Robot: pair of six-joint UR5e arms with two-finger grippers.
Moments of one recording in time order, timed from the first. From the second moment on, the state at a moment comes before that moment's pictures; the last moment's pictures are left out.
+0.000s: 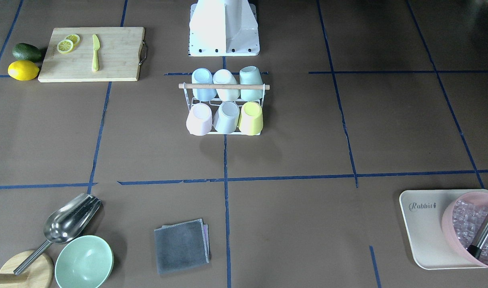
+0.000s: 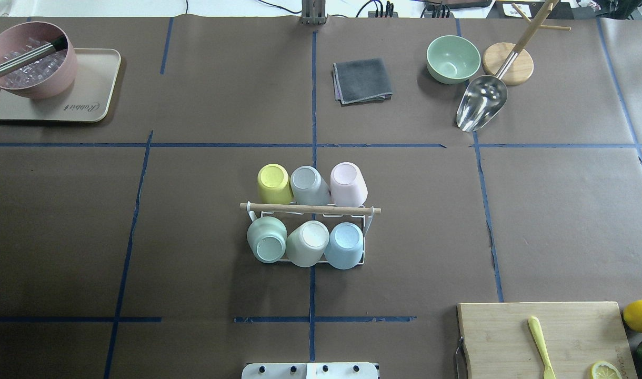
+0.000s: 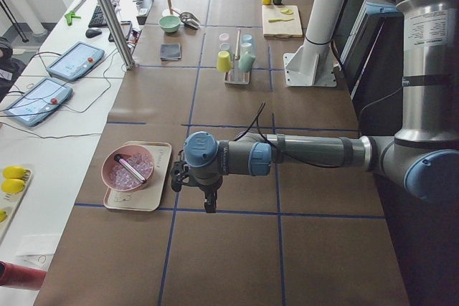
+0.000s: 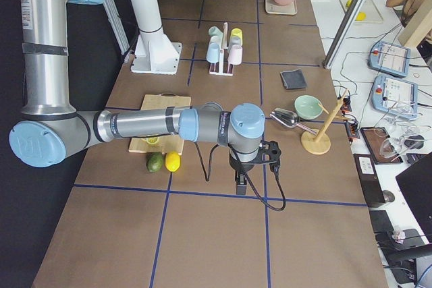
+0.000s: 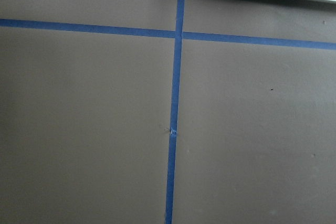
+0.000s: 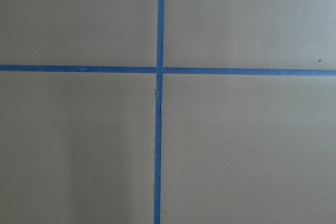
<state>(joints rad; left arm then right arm) -1.55 -1.47 -1.69 -1.55 -2.43 -0.01 1.63 -1.61 1.75 -1.74 2.30 -0.06</state>
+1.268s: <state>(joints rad) -1.60 -1.47 -1.70 -1.42 -2.38 0.20 1.63 -1.61 1.71 -1.73 2.30 -0.07</state>
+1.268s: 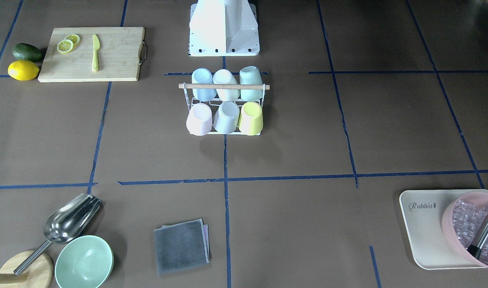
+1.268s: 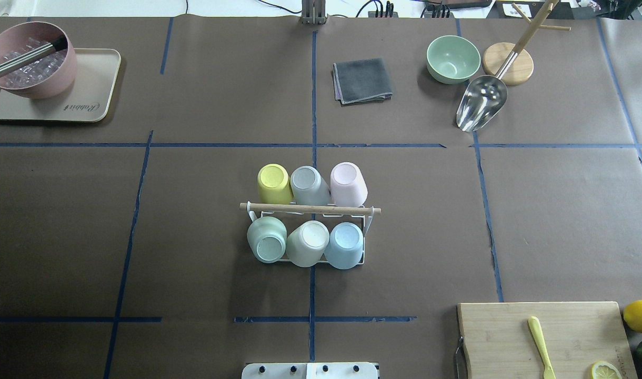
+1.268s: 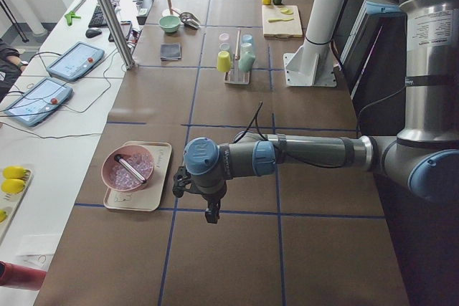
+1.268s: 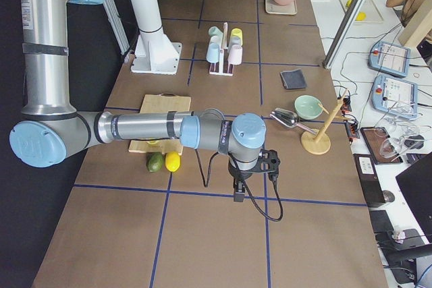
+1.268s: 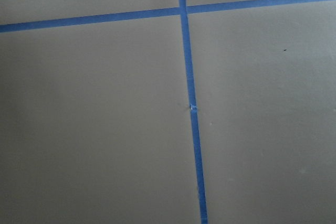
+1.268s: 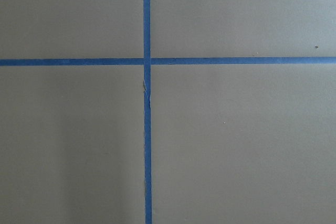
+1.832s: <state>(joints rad) -1.60 -1.47 -1.70 -1.40 -2.38 0.20 1.63 -1.60 1.71 -1.73 2.30 -0.06</state>
